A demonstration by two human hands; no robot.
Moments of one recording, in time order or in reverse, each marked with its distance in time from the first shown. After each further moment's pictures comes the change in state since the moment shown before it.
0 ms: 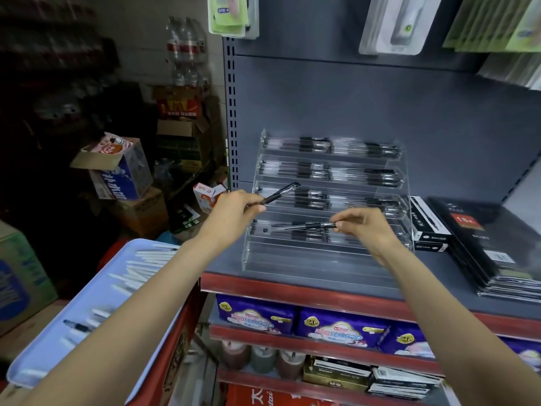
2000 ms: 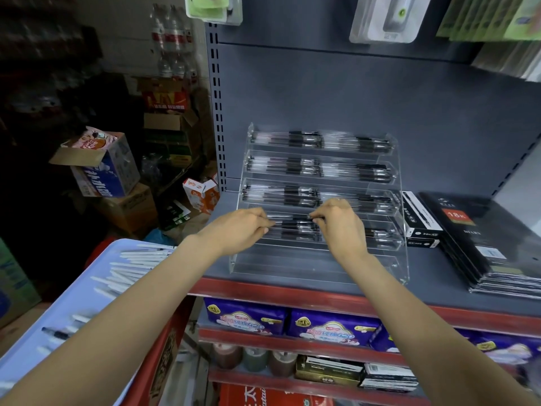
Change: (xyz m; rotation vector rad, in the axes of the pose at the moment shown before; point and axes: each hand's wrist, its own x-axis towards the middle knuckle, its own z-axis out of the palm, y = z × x) left_hand 0.021 -0.014 0.040 0.329 -0.465 0.172; right_hand 0.014 0.009 0.032 -0.809 0.173 -0.267
